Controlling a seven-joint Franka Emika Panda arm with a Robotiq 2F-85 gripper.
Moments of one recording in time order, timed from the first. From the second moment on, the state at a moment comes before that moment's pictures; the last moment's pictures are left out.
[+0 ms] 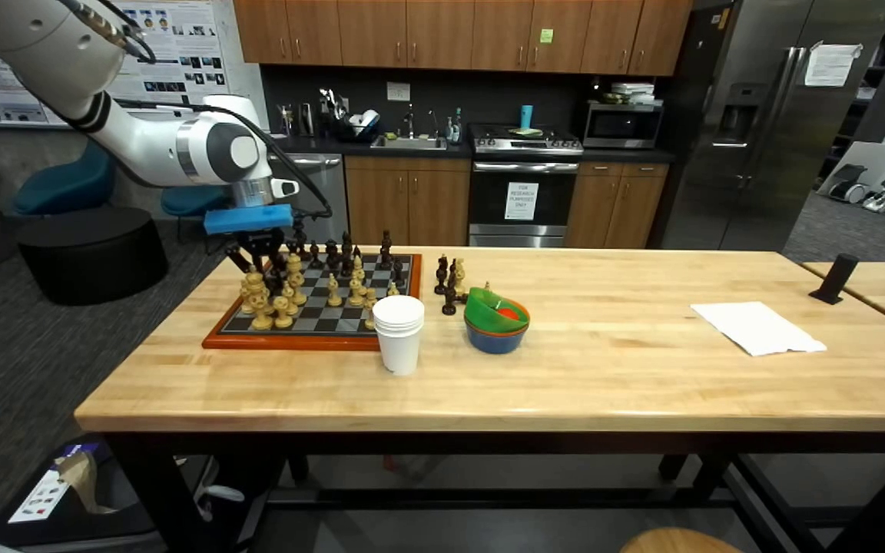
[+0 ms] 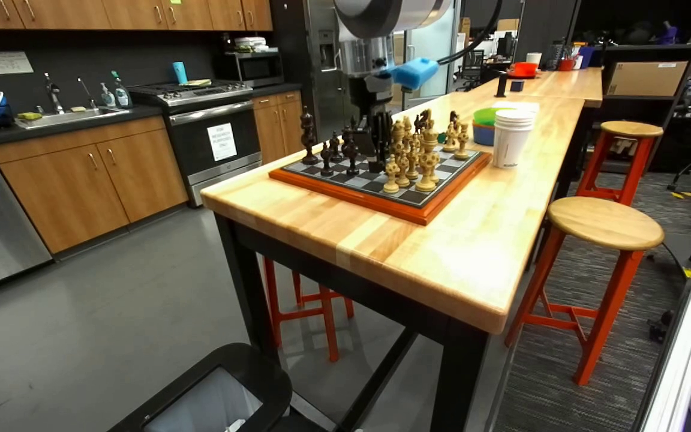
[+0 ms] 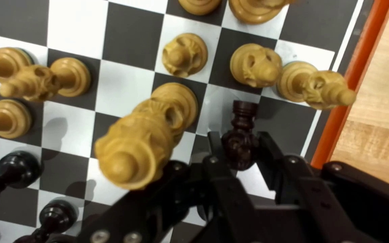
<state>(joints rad) 0.00 0.19 0.04 -2.10 -0.12 2.26 -0.31</state>
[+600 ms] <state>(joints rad) -0.01 0.22 0.04 -2.09 -0.12 2.28 -0.32</state>
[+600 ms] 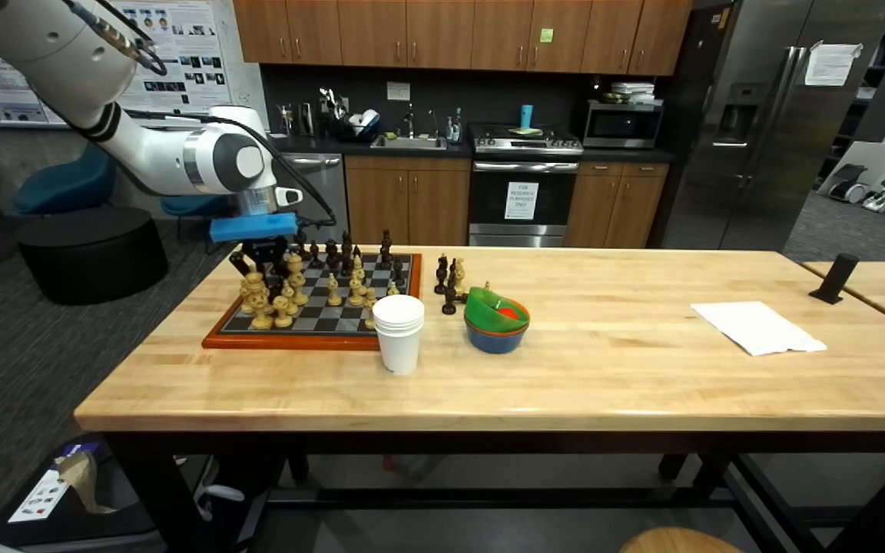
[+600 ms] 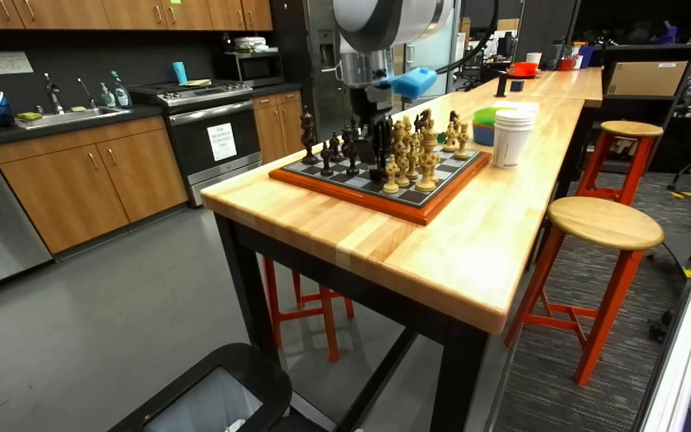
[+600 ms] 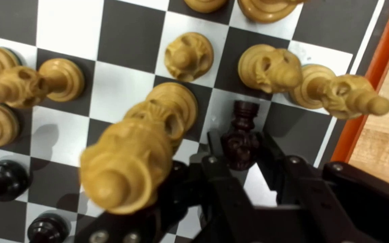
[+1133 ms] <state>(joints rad) -0.01 0.22 0.04 -2.07 -0.12 2.28 -0.35</state>
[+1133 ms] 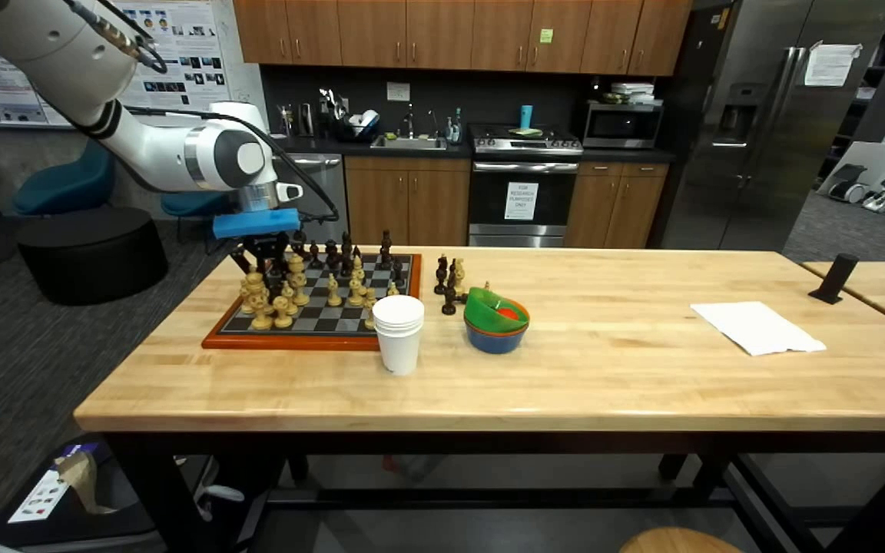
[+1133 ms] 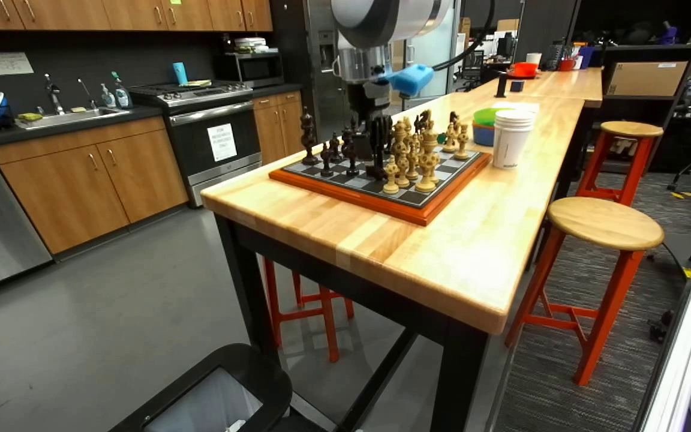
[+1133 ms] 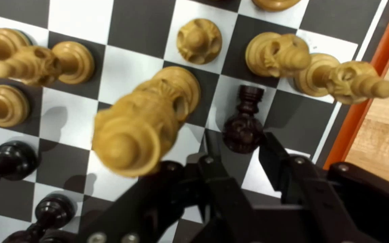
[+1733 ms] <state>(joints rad) 0.00 0.16 0.05 -2.06 -0.15 2.24 -0.34</state>
